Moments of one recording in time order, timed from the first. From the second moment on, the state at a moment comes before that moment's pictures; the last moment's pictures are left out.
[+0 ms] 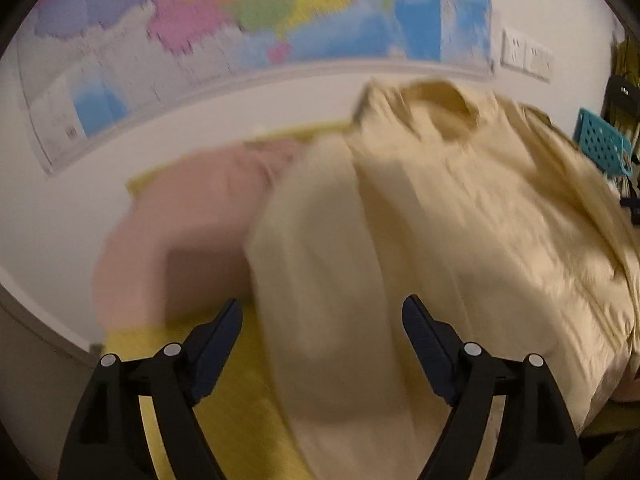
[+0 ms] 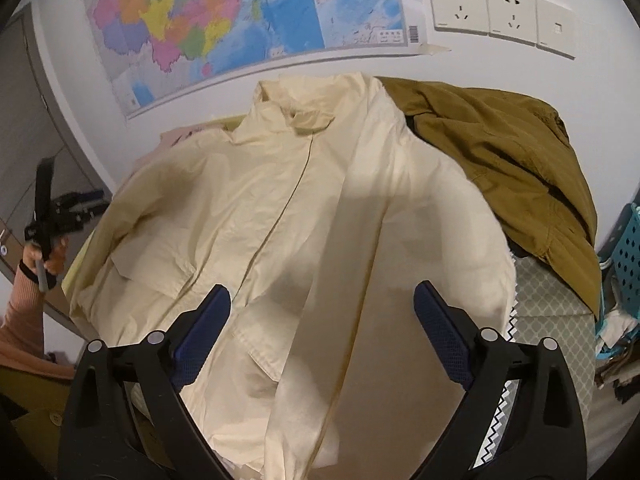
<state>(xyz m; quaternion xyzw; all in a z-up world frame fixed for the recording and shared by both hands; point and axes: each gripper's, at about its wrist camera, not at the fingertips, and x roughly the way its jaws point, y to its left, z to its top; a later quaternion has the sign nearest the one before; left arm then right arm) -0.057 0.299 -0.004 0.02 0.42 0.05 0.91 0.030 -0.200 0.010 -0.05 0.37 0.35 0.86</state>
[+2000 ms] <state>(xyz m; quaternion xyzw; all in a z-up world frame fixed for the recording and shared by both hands) 0.003 -0.074 -0.028 -0.02 0.45 -0.47 0.76 0.080 -0.286 0.029 0.07 0.39 0.31 0.86</state>
